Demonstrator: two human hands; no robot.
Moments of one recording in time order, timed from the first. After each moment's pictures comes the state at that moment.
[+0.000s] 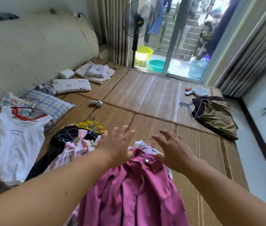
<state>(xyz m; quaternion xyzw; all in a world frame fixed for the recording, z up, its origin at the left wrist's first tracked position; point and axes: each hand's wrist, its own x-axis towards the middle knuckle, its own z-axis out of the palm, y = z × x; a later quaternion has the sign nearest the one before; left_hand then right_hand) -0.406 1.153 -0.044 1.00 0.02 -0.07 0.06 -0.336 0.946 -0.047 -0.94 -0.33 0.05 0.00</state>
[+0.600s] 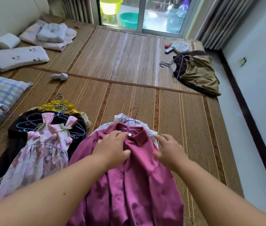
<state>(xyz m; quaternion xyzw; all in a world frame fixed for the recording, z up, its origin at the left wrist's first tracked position) -0.351 1.093 -0.174 0.96 0.00 -0.18 0.20 -0.319 0.874 -0.197 -0.97 -0.08 0.19 0.13</state>
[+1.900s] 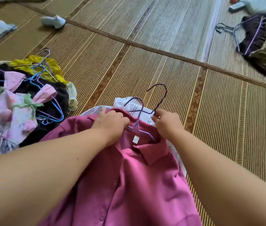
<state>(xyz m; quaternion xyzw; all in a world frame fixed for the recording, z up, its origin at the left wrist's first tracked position) -0.154 1.115 -0.468 0.98 -0.01 -0.21 0.02 -0.063 0.934 -0.492 -0.94 -0.10 0.24 0.20</state>
